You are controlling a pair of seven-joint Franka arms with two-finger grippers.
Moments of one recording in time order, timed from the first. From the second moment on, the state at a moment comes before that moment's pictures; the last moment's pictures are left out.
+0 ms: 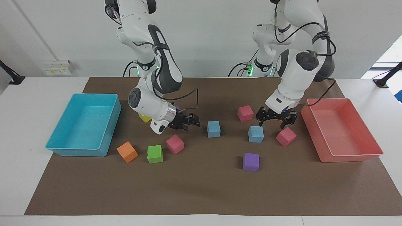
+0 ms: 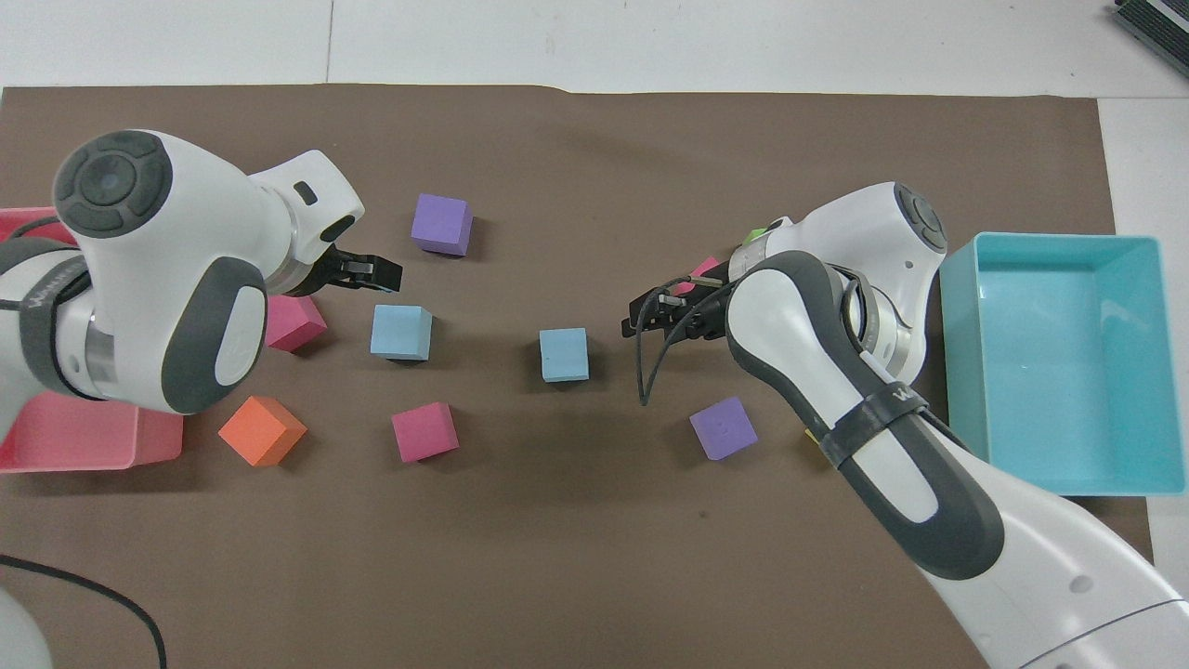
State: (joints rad) left arm -0.24 0.20 -0.05 -1.82 -0.02 2.12 -0.08; right arm 0.33 0.39 -0.03 -1.81 0.78 2.09 -0.12
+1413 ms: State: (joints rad) left arm -0.27 0.25 -0.05 -2.01 -0.02 2.35 -0.10; right arm 0.33 0.40 -0.03 -1.97 1.11 2.15 -0.24
